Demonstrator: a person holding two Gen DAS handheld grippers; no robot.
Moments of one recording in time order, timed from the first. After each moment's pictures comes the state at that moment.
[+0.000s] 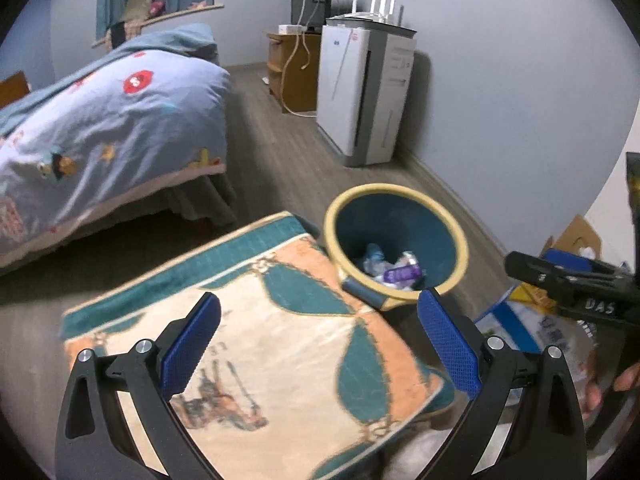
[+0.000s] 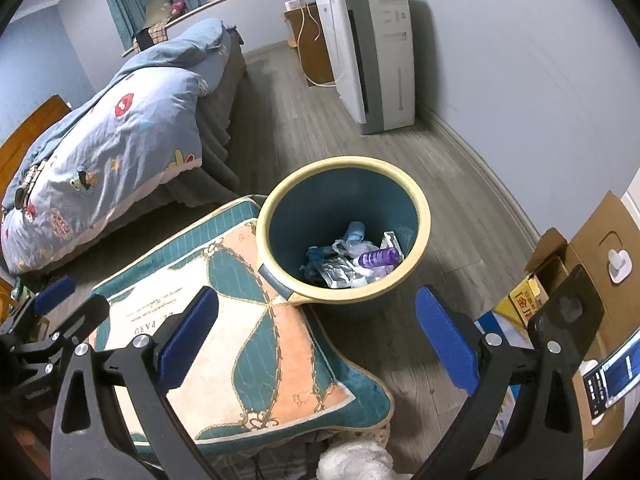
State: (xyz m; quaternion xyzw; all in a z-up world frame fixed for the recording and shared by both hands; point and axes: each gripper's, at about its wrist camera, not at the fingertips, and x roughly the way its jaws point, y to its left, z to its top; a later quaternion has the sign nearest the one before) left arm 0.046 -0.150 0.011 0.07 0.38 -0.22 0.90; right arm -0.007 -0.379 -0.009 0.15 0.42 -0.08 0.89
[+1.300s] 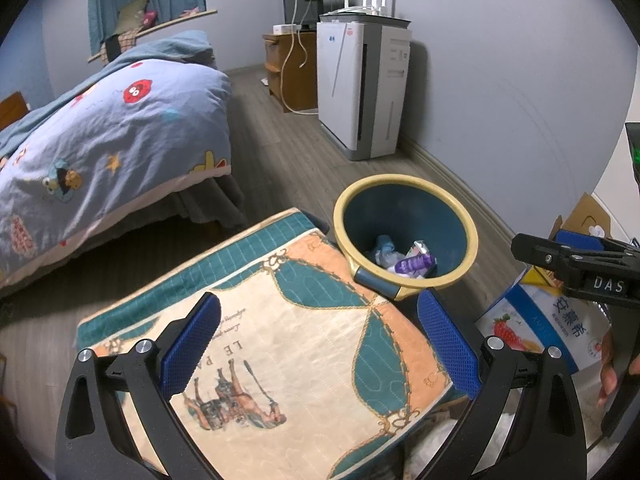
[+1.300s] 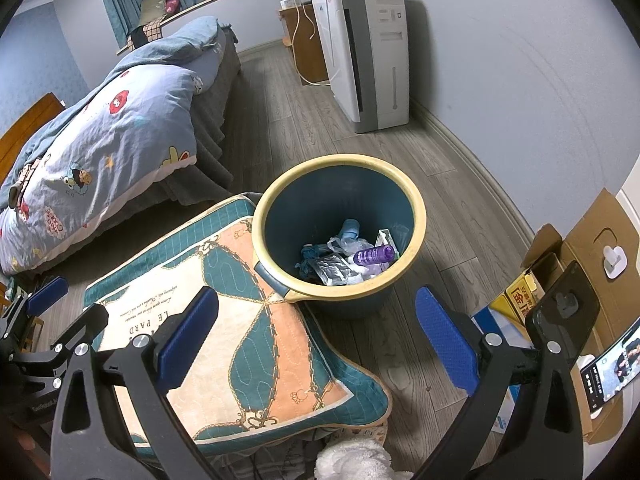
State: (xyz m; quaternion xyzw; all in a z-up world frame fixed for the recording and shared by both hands) left arm 0.041 -0.151 0.008 0.09 0.38 -0.22 0.89; right arm -0.007 -0.376 -0.012 0.14 0.42 -0.09 0.89
